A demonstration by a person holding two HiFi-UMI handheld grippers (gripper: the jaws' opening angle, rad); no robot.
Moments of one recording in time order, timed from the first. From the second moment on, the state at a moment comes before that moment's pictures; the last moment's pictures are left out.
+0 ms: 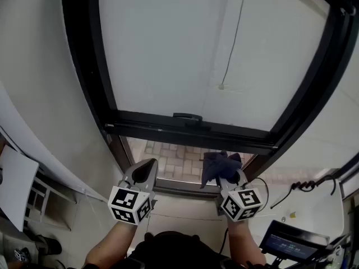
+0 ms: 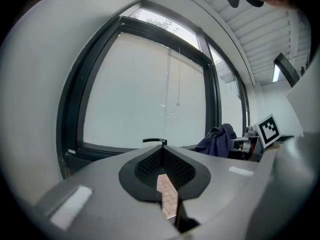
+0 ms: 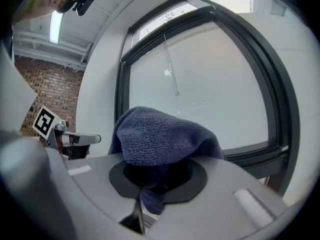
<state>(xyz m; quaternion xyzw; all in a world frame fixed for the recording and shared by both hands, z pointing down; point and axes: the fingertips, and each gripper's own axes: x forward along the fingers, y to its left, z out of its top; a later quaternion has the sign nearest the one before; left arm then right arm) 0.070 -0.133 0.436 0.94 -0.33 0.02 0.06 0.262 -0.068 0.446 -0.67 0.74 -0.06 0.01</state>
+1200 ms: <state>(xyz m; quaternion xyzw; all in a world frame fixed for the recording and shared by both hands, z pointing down) -0.146 -0.196 0.452 0.89 -0.45 0.02 0.05 0.019 -0.210 0.446 -0.54 0.84 -0.05 -0.01</state>
